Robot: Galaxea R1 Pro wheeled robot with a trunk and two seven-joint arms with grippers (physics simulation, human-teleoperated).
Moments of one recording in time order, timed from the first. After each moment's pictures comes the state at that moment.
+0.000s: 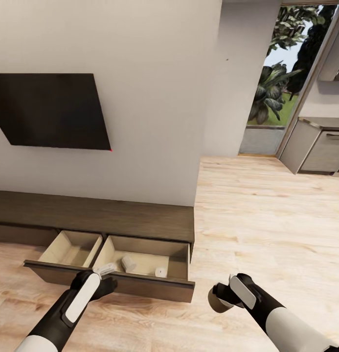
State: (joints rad) left arm -0.46 0.12 -0.21 -1.02 0.83 0.78 0.63; right arm -0.66 -0.11 0.49 -0.49 -1.01 0.55 -0.40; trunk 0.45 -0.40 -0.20
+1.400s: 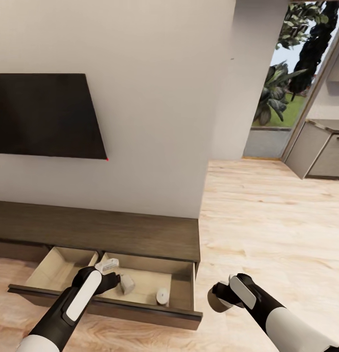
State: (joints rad) left arm -0.46 0.11 -0.21 -1.08 0.83 0.78 0.63; right arm -0.66 -0.11 0.49 -0.49 -1.01 0.55 -0.40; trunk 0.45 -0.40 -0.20
